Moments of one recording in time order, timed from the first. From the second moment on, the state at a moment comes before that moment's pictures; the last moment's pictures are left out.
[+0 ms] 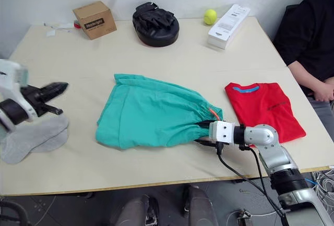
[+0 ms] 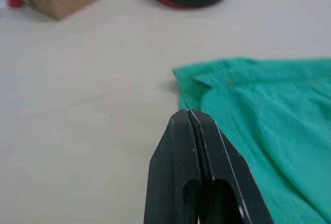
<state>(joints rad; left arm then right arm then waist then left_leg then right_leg) 0.60 1.76 0.38 -0.18 -1.76 -0.28 0.08 -0.31 -0.70 0.18 0.12 0.19 -0.26 1.09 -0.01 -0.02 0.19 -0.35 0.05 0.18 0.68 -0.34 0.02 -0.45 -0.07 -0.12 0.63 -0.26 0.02</state>
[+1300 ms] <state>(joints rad) 0.08 0.99 -0.08 -0.36 -0.26 0.16 -0.46 -0.19 -0.78 0.07 -0.04 0.14 -0.18 1.09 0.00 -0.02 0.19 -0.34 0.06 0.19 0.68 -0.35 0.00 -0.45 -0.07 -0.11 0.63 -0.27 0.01</state>
